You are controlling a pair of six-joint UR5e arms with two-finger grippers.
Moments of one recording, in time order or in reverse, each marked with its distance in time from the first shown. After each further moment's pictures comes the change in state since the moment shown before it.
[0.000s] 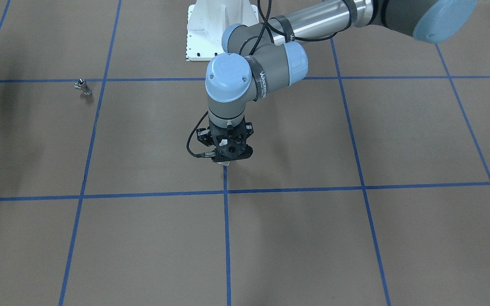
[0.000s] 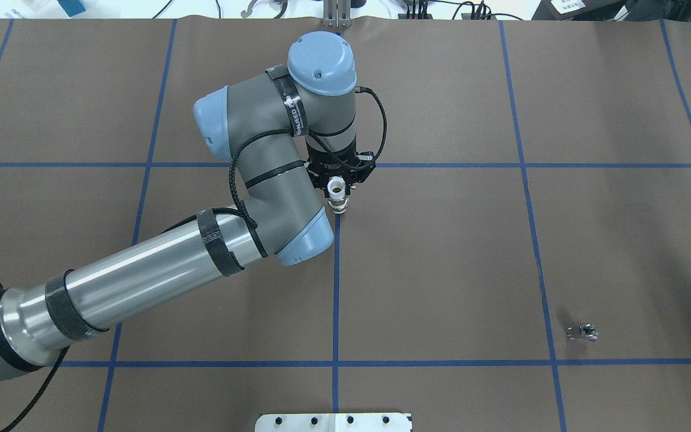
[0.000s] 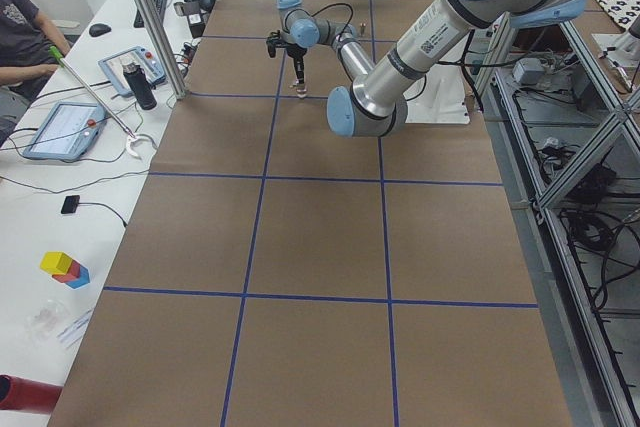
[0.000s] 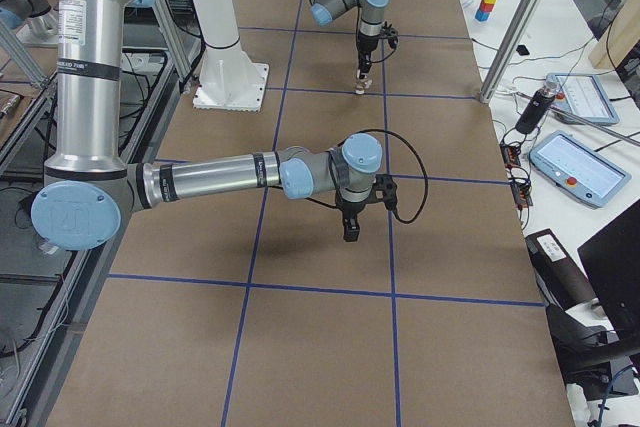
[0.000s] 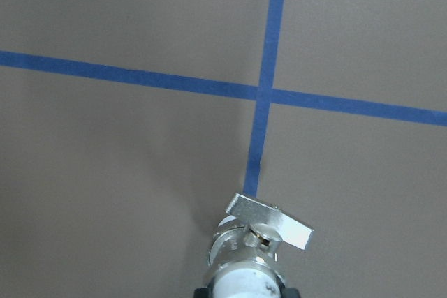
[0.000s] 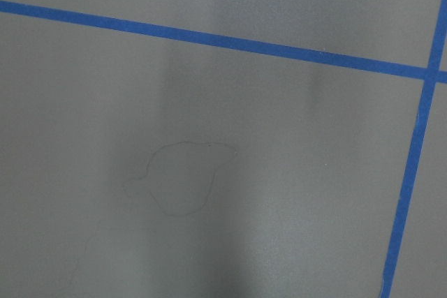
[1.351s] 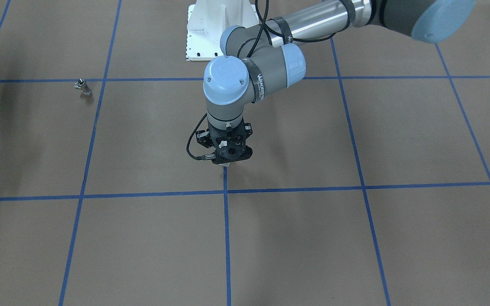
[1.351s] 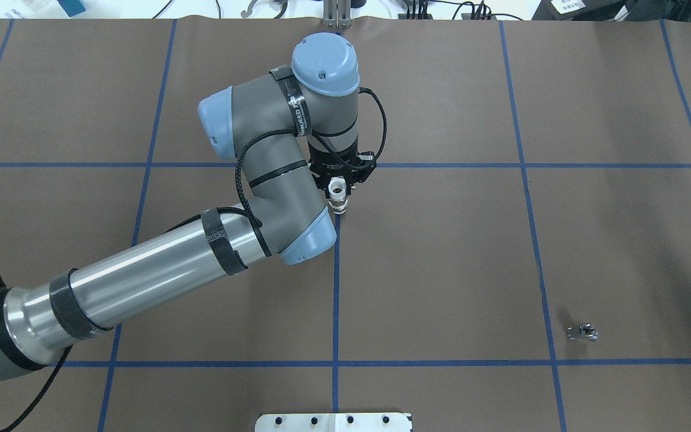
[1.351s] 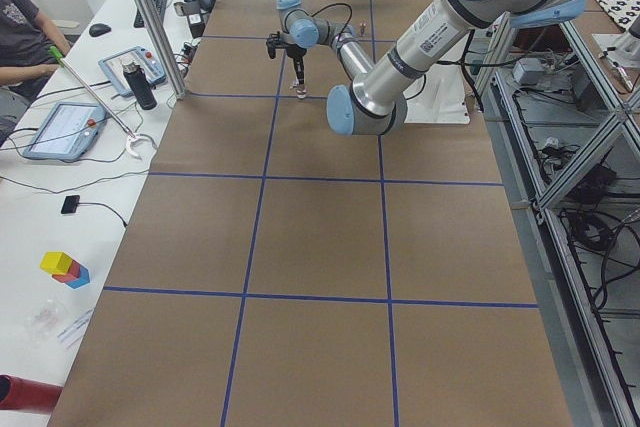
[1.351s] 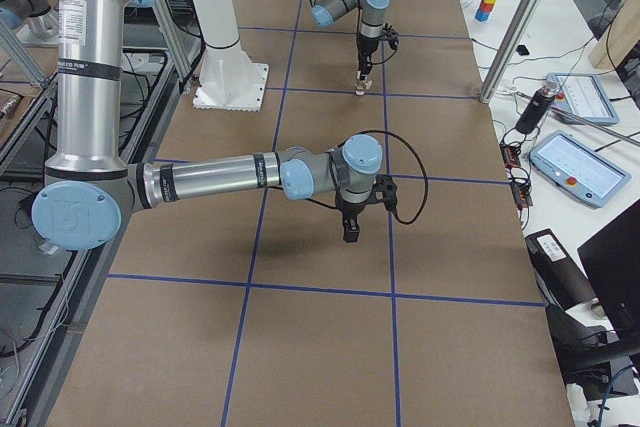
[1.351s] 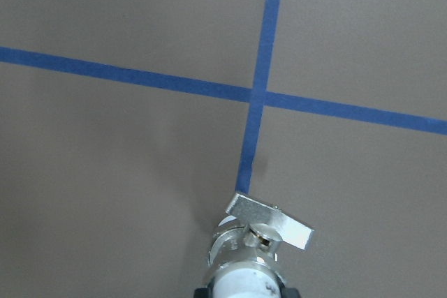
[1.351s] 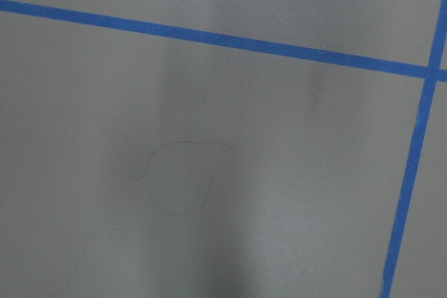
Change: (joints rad) left arm 0.001 -0.009 0.020 0.000 0.001 -0.026; right arm -0.002 0.002 -0.005 0.000 0.000 0.000
